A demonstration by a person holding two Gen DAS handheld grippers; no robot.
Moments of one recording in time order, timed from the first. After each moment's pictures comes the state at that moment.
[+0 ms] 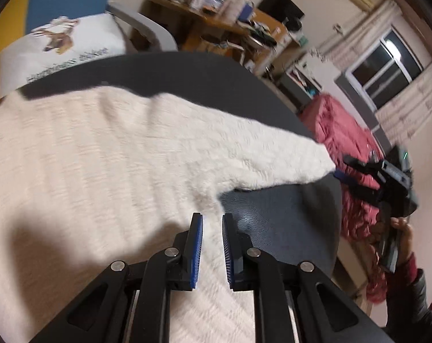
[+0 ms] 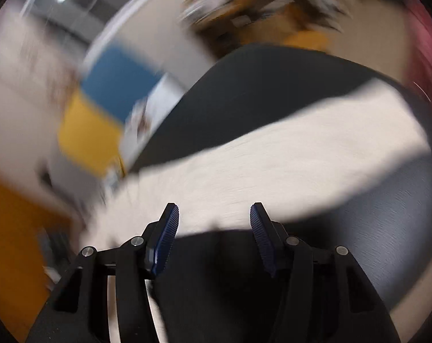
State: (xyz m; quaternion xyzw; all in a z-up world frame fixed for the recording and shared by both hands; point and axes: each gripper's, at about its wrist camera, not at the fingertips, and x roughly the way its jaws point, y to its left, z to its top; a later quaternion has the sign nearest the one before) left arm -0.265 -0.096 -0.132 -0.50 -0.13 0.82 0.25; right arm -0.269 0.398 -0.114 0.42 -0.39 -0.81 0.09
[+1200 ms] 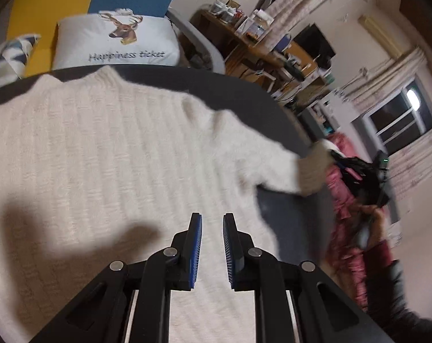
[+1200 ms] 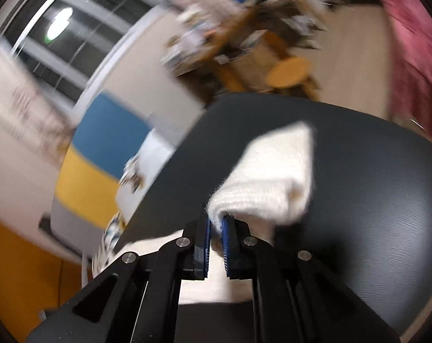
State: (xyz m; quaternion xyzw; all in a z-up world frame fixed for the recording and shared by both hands) left arm -0.228 -0.165 -0.105 -0.50 -0.23 0.81 0.20; right arm -0.340 0.336 -0.085 0.38 -0.33 -0.86 0.11
